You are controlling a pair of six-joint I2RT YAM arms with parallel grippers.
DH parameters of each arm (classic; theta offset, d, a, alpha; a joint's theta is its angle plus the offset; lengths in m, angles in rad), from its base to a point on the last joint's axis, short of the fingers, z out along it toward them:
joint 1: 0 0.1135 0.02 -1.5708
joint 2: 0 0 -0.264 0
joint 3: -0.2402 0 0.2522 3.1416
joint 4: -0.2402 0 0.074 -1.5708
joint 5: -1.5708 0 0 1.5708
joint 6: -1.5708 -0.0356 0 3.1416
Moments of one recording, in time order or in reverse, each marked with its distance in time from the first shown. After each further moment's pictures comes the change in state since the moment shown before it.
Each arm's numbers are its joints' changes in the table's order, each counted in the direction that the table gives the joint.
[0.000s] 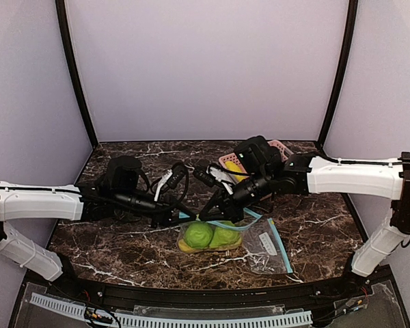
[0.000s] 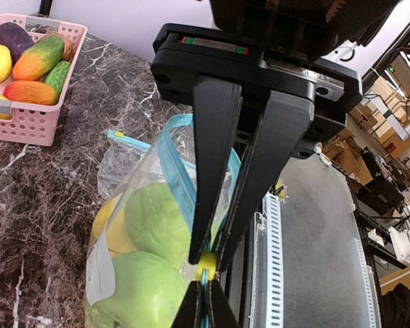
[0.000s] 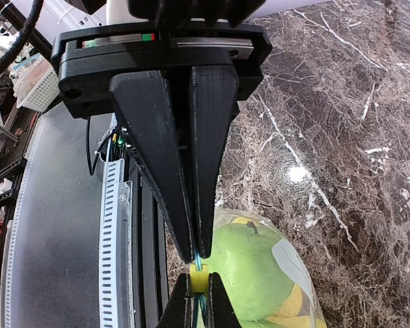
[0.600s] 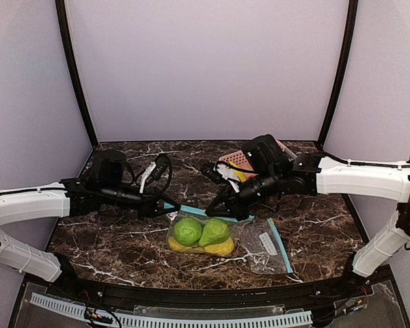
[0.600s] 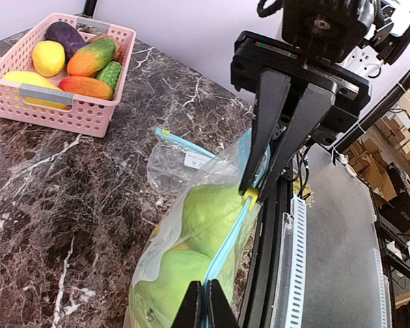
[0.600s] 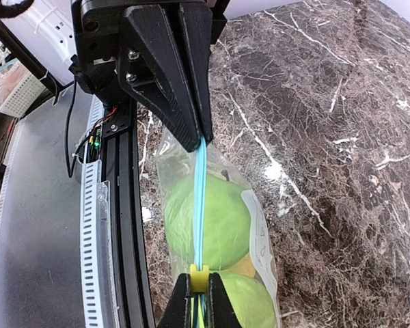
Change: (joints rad) left arm 0.114 -0.107 0.017 -0.130 0.032 -0.054; right arm -0.010 -0.062 0.038 -0.011 -0.092 0.005
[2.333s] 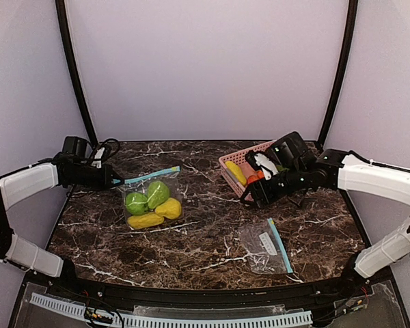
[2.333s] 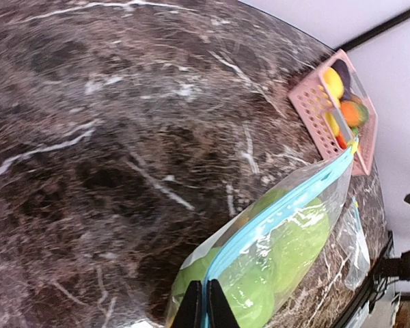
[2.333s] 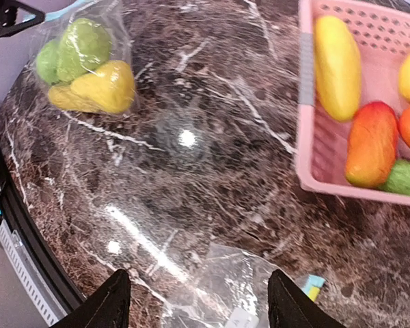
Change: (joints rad) left arm 0.631 0.091 -0.117 -0.384 0.115 0.043; right arm -0.167 -0.138 0.093 -0.177 -0.360 -0.258
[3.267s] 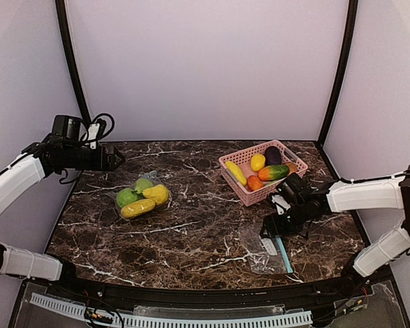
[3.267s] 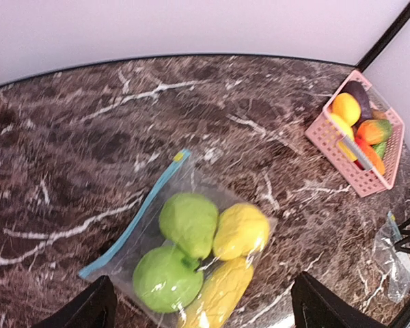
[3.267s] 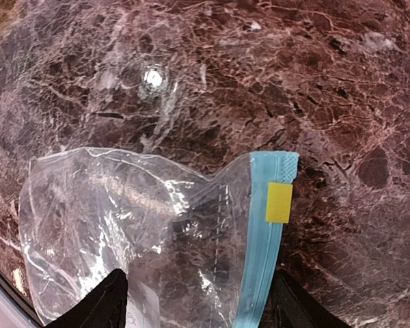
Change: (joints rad) left arm -0.060 -0.166 -0.130 -0.163 0.322 -0.109; right arm -0.129 0.035 0.383 0.095 0.000 -0.231
